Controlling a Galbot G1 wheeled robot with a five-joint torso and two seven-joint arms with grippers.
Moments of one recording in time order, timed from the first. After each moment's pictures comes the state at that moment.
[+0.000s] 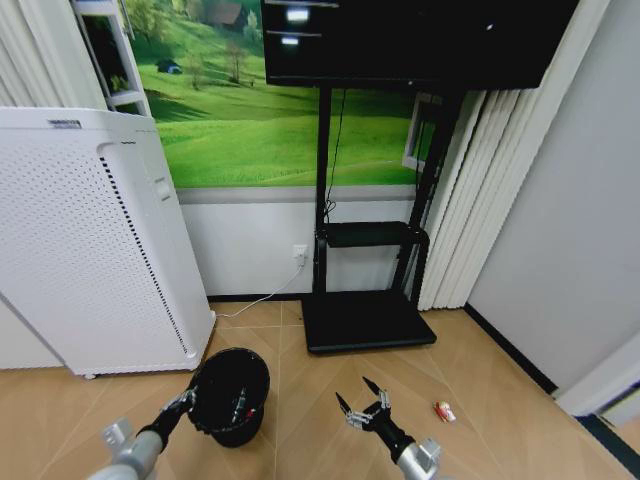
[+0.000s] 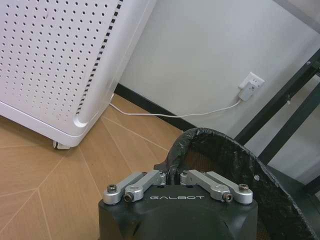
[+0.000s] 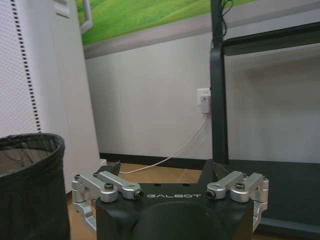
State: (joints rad) left arm 1.73 -1.16 -0.80 -1.98 -1.01 0.31 -0.01; right arm -1.66 1.08 0.32 1.90 0.40 0.22 -0.19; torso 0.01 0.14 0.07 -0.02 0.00
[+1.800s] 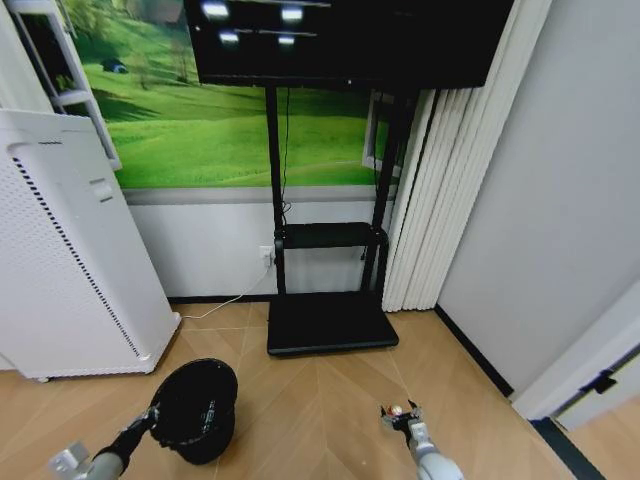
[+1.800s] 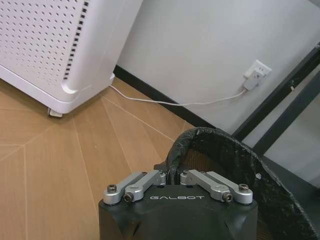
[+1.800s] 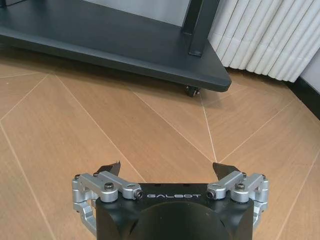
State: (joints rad) left arm 1.79 -1.15 -0.91 -1.93 -1.08 0.28 -0.02; right arm -1.29 1.19 0.31 1.23 0.18 -0.04 0.12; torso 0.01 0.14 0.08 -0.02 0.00
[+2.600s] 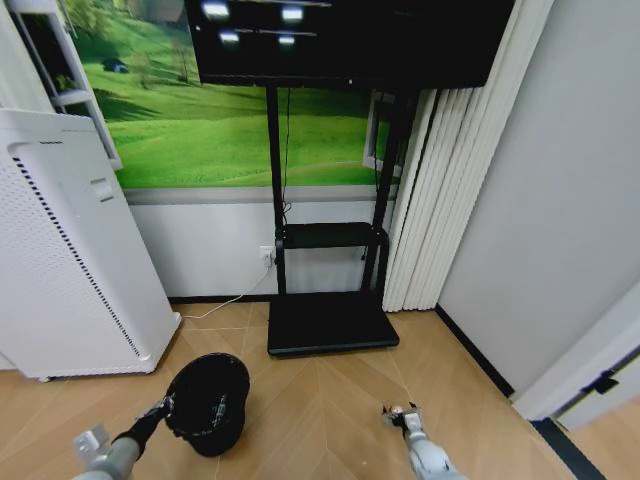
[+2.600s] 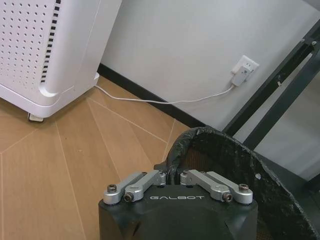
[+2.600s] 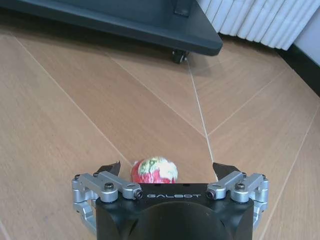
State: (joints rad) left arm 1.74 -1.10 -0.86 -1.94 -1.09 0.30 -0.06; right arm -1.16 1.23 0.31 0.99 0.17 -0.05 0.12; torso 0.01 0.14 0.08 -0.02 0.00
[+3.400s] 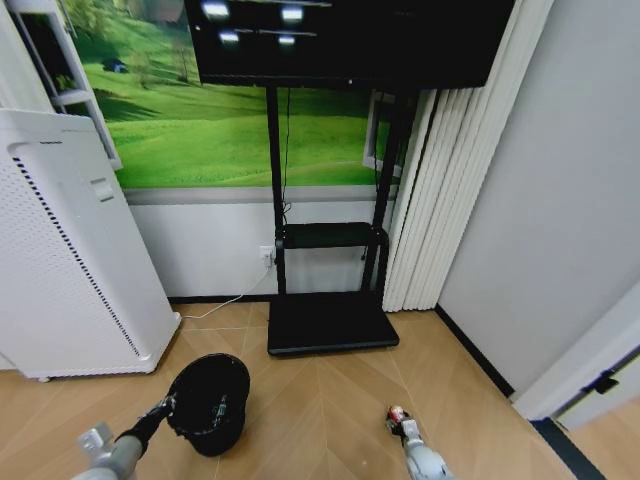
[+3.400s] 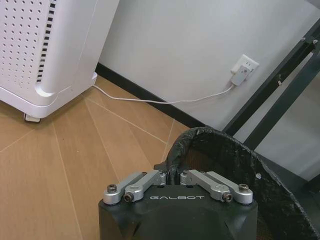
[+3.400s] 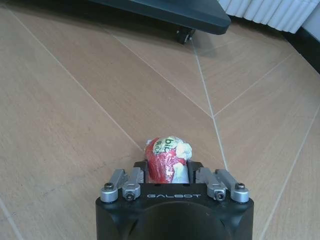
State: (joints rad) left arm 1.71 -1.10 -0.84 -1.91 -1.08 0.30 -0.06; right arm -1.12 1.24 0.29 0.90 0.17 -0.05 0.13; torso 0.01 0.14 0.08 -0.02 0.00
